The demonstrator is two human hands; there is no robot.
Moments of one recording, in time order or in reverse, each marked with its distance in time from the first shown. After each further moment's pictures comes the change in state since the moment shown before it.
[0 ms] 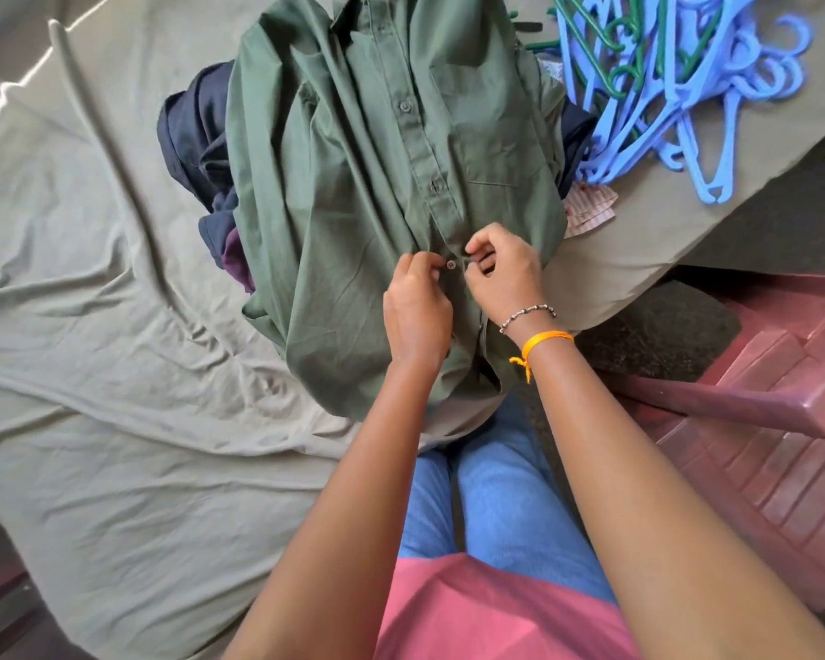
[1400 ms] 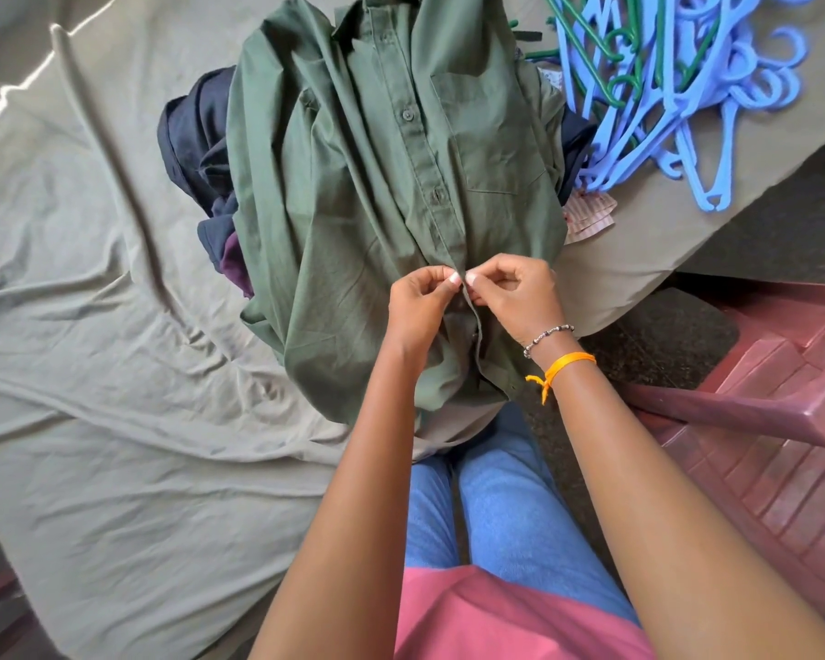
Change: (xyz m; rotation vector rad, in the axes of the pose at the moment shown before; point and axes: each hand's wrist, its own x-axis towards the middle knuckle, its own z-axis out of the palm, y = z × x) left_hand 0.009 0.001 -0.012 -0.716 -0.400 -0.351; right_hand -0.017 -0.003 -0.018 0.319 -0.075 0.138
